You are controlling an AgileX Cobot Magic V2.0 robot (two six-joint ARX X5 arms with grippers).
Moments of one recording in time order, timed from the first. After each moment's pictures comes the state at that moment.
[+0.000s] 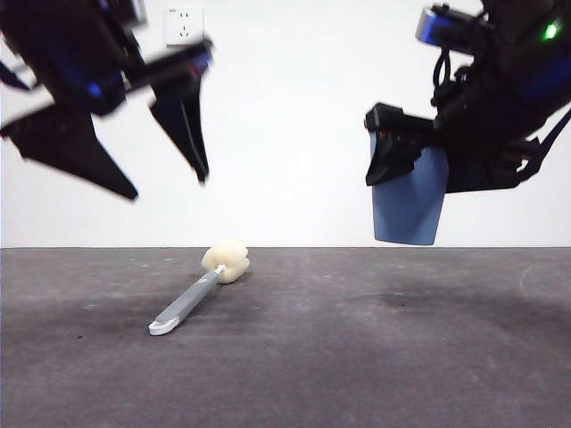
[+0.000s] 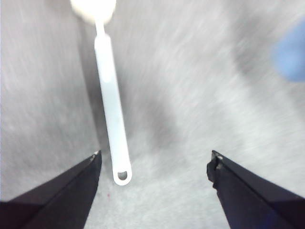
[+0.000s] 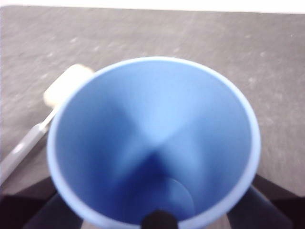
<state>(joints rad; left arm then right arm) -0.61 1.25 0.87 -0.41 -0.04 -0.43 0.50 1.41 0.60 0.45 0.12 0.10</state>
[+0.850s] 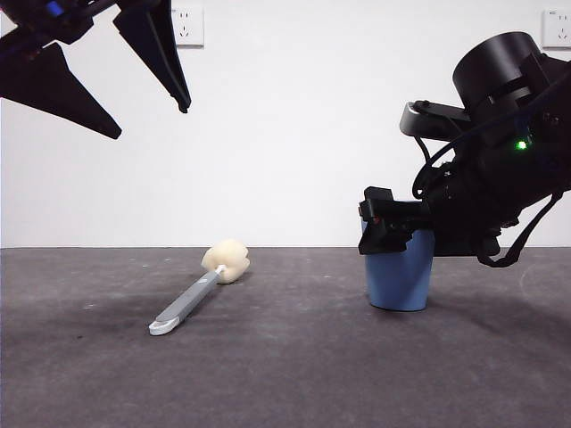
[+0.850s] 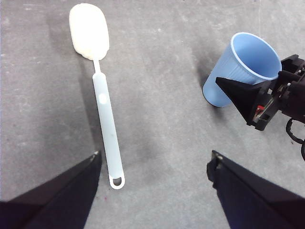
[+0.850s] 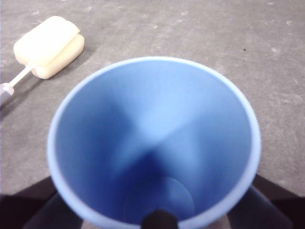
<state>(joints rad) -0.61 1.09 0.87 -0.45 -0.05 -0.42 0.44 1.70 0.60 0.68 0.03 0.03</state>
